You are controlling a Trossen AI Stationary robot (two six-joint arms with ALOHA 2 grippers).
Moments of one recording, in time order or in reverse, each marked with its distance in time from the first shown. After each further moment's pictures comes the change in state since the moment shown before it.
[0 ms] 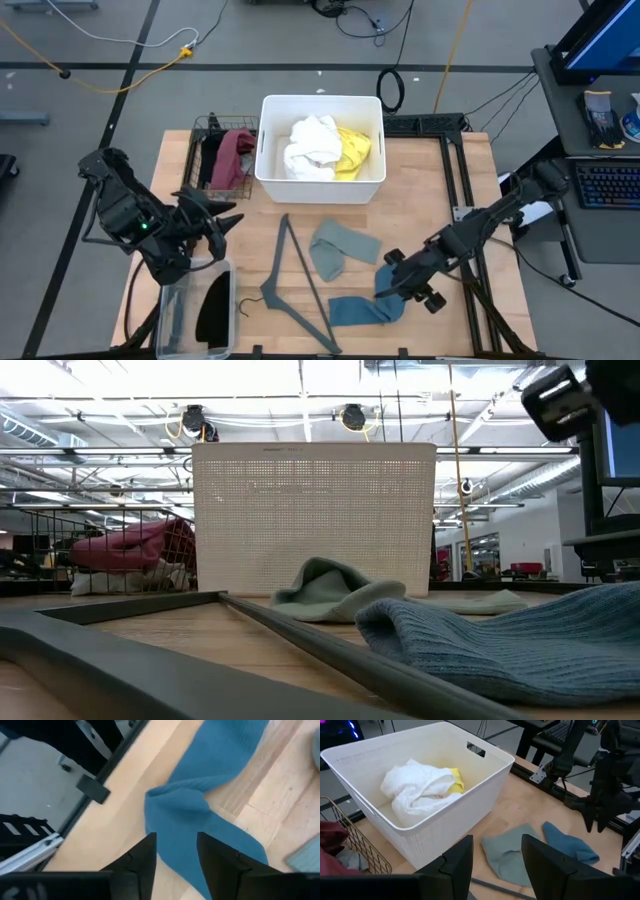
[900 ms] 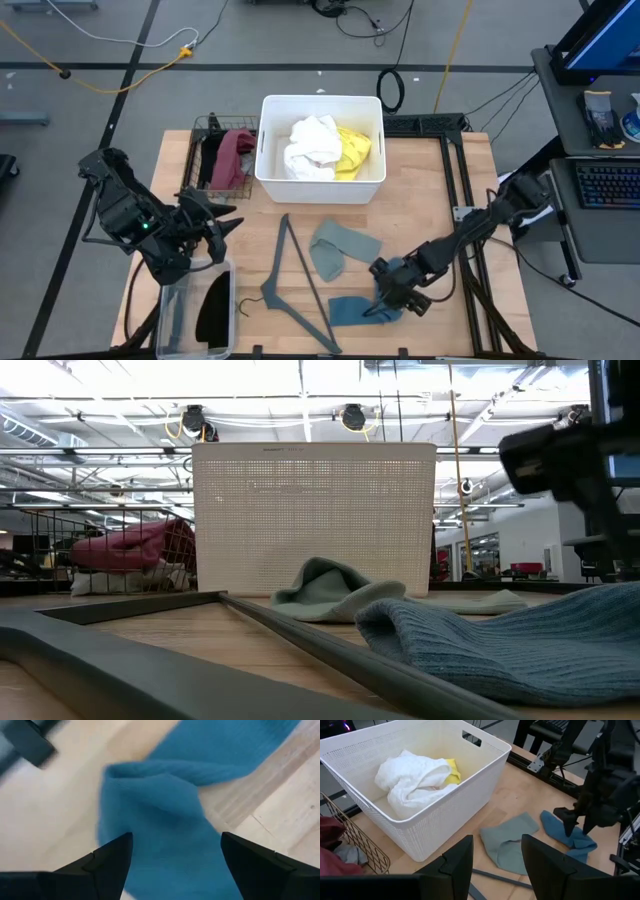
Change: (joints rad) left arm 0.000 0.000 0.000 0.006 0.054 0.028; right arm 0.006 0.251 0.000 0.113 0.076 -0.253
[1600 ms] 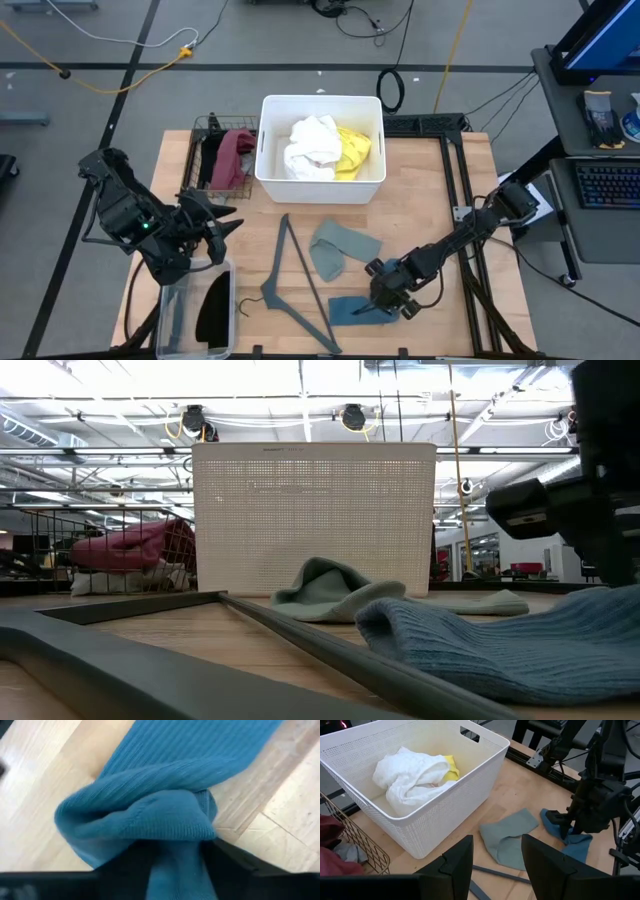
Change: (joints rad) left arm 0.000 0.000 0.000 0.001 0.021 0.013; right arm -0.004 0.137 0.000 0.092 0.020 0.128
